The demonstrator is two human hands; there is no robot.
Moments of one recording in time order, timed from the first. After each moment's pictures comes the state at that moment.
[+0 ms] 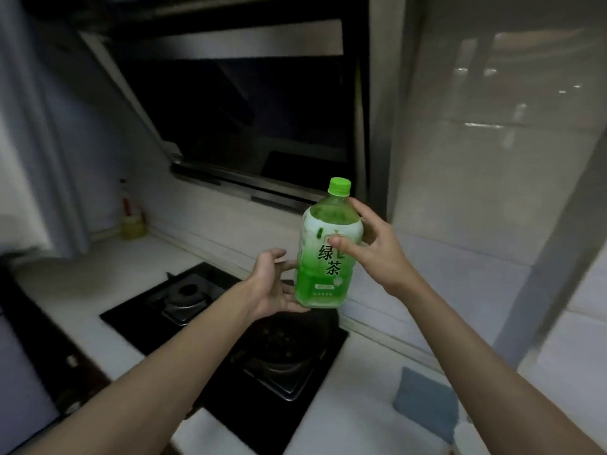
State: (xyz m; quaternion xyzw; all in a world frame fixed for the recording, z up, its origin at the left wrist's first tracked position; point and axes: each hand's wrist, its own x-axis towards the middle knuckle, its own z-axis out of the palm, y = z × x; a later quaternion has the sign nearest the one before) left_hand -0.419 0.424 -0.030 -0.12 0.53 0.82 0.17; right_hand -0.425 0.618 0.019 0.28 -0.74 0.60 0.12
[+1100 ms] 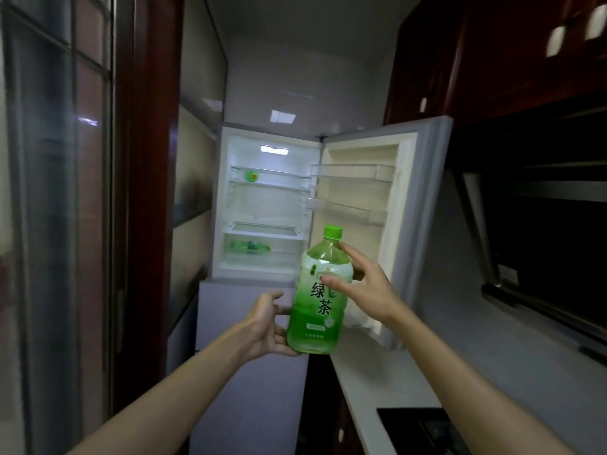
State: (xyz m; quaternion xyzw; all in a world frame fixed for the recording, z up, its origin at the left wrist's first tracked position) left_hand -0.161 -0.077 0.032 -0.33 0.49 0.77 -0.22; right_hand -0.332 0.028 0.088 0.61 -0.59 0.52 -0.10
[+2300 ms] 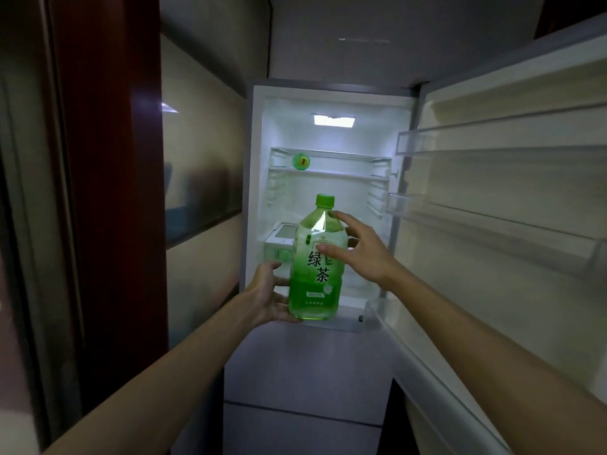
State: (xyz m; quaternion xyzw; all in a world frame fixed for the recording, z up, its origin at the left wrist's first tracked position) left_hand -0.282 -0.482 0.048 -0.39 0.41 0.75 -0.35; right_hand -0.468 -0.433 0.107 0.68 -0.51 0.50 -0.16
